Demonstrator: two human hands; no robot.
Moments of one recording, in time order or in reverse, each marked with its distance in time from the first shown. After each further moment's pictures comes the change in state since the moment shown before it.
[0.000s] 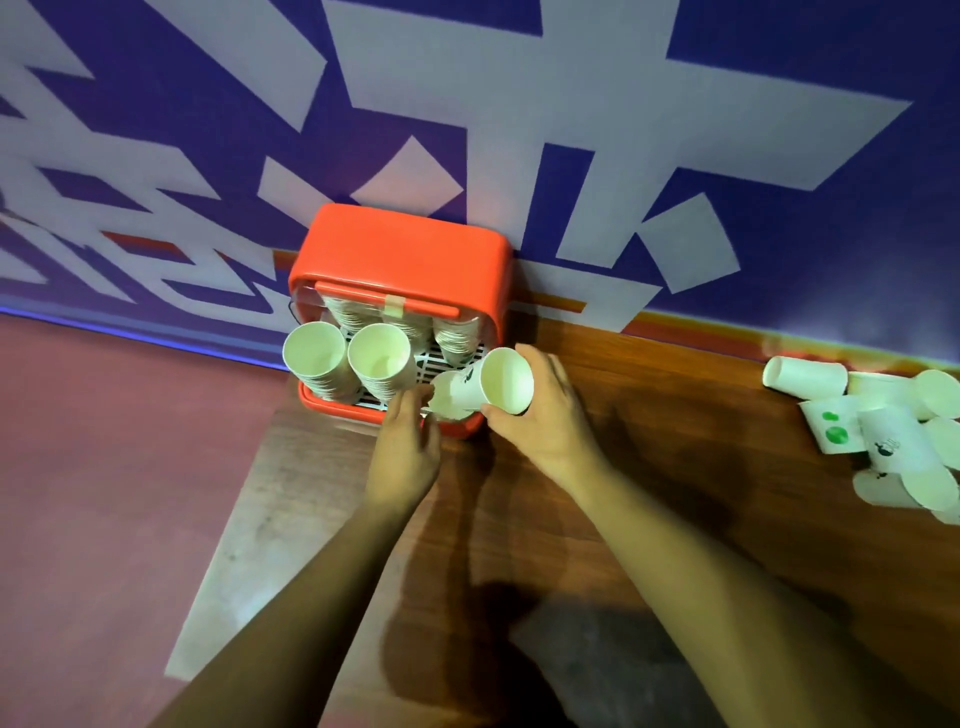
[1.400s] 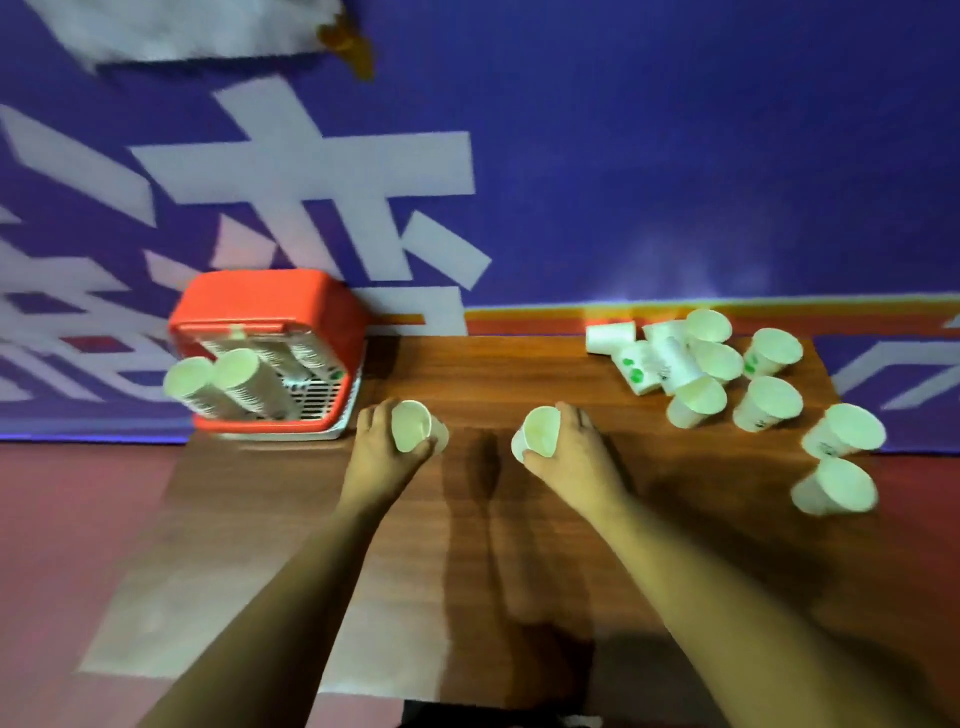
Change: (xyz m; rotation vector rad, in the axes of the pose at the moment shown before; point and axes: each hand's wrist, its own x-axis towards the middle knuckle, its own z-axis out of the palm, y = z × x) left_hand -0.118 0.184 0.114 0.156 -0.096 0.000; right_hand -0.167 0.169 -0.217 -0.199 0.094 0.228
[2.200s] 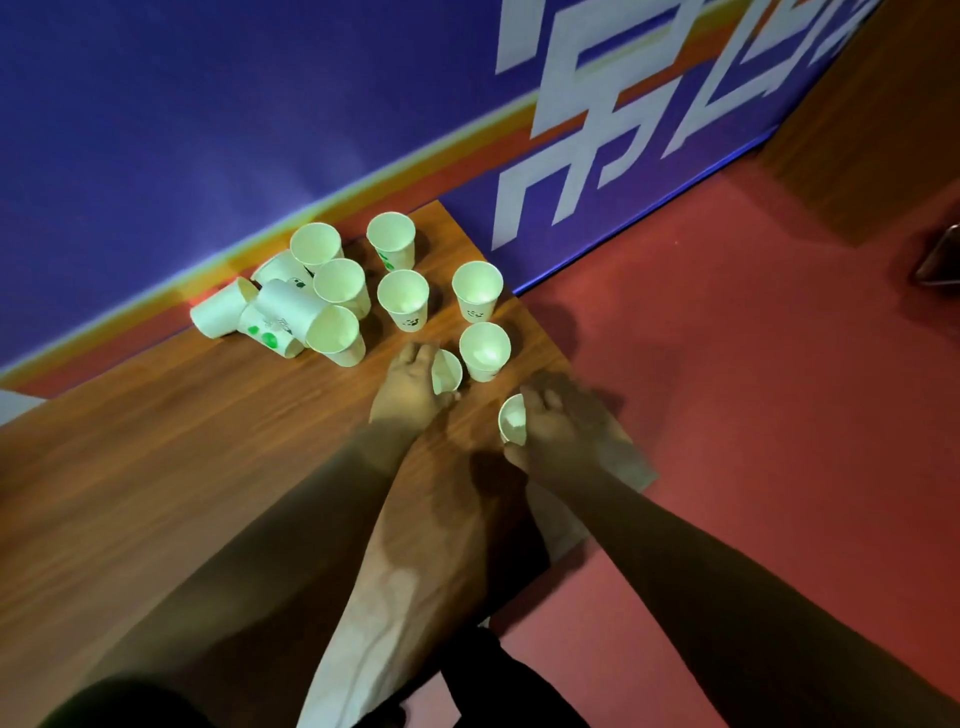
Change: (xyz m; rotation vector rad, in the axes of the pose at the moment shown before) left_hand -0.043 0.254 0.392 0.320 -0.712 0.527; right_hand -0.094 0.337 -0.129 -0.103 0.133 0.453
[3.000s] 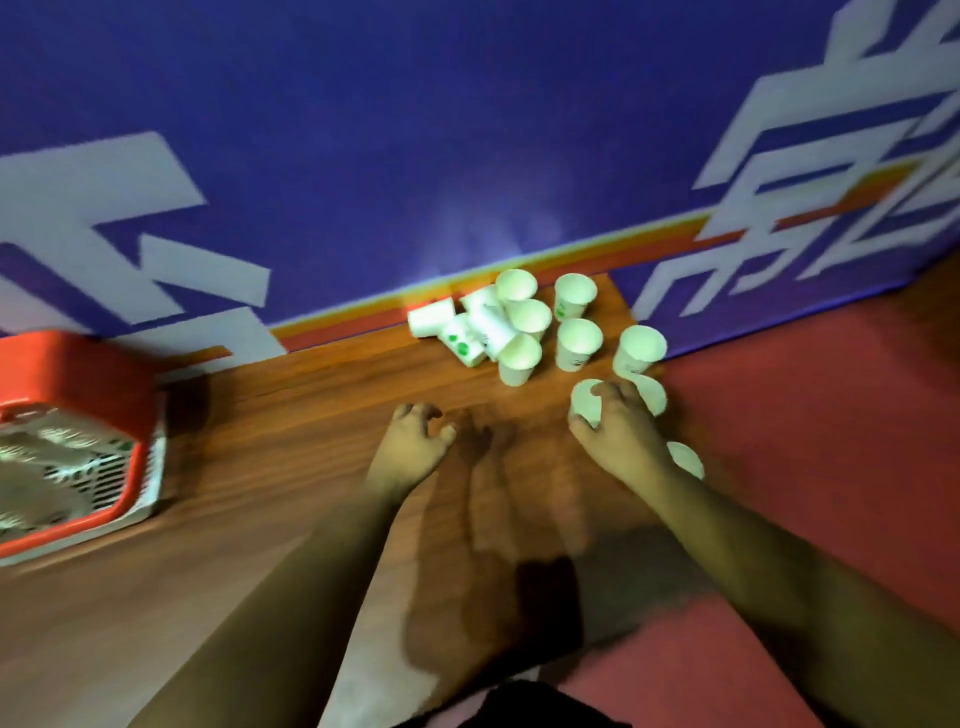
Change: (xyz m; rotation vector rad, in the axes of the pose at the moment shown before) left_hand -0.166 -0.140 -0.131 -0.311 0.166 -0.324; right_hand -0.024 -0.168 -0.028 -0.038 0.059 -0.125
